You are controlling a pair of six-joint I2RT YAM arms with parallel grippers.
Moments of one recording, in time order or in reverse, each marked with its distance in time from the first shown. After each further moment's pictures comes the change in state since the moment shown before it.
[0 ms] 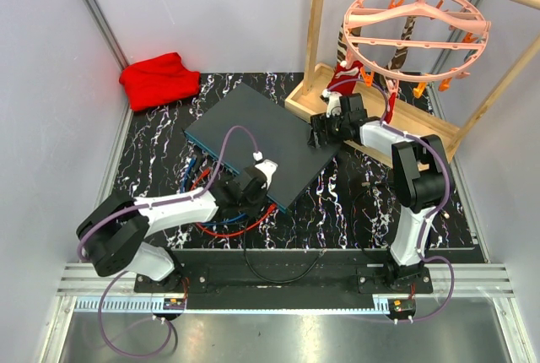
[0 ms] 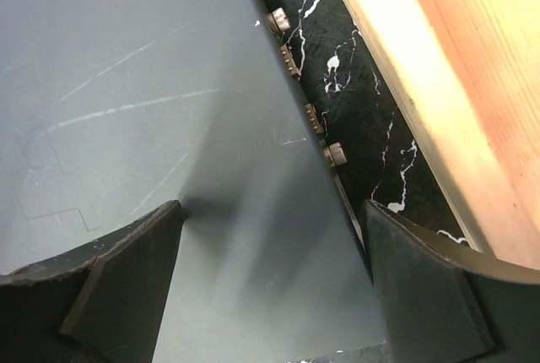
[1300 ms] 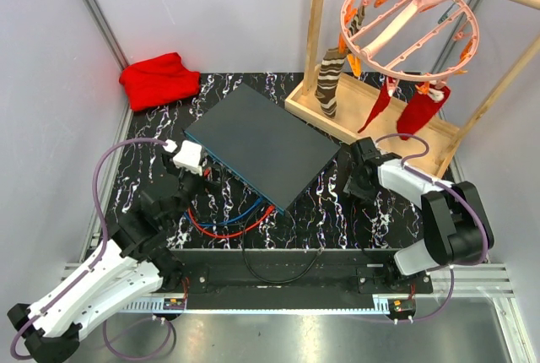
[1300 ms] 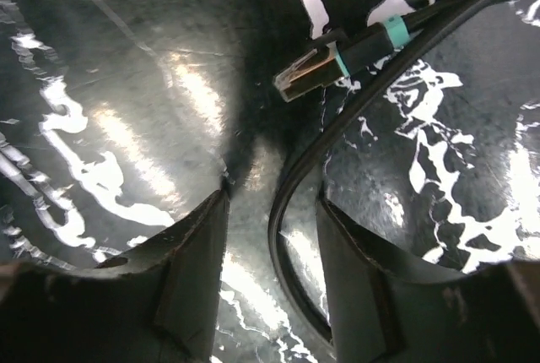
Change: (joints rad) left arm 0.132 -0.870 -0.054 -0.112 -0.290 0.282; right arm 0.035 -0.455 -0.474 -0.439 0.513 0.736
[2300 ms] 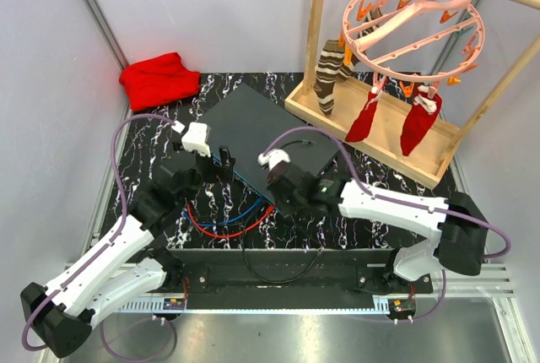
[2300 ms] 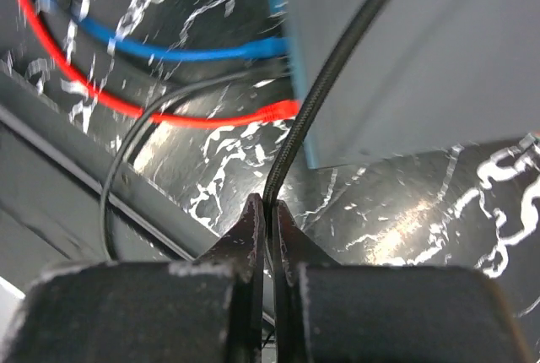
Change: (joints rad) left arm 0.112 0.225 0.070 0.019 0.122 -0.214; right arm 0.785 -0.043 0.314 0.027 0.044 -0.346
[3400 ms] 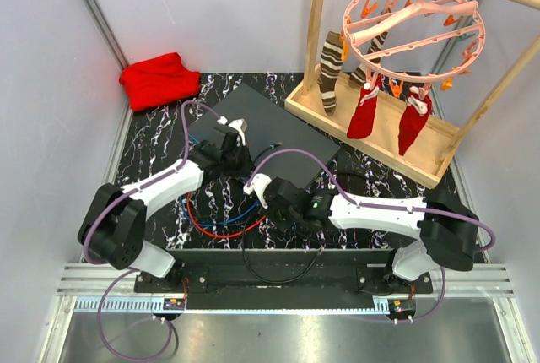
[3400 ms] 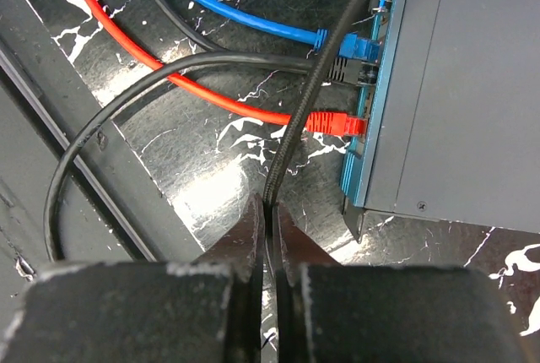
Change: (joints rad) left arm 0.108 0.689 0.174 0.053 0.441 -0.328; right arm 0.075 0.066 -0.154 0.247 -0.108 -0.311
